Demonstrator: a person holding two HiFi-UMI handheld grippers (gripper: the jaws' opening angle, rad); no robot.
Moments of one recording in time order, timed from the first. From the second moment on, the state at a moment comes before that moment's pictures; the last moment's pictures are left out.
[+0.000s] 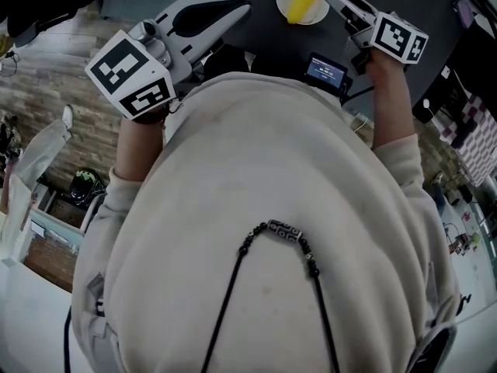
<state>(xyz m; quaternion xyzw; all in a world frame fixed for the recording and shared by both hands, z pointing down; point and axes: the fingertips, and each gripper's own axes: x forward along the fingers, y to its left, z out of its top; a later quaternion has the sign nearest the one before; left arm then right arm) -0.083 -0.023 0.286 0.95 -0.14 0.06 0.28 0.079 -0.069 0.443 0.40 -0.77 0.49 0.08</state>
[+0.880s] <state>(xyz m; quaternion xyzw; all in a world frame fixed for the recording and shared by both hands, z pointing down) -0.094 -0.023 0.302 0.94 -0.18 0.06 0.29 0.099 -0.060 0.536 0.41 -0.68 0.59 0.12</state>
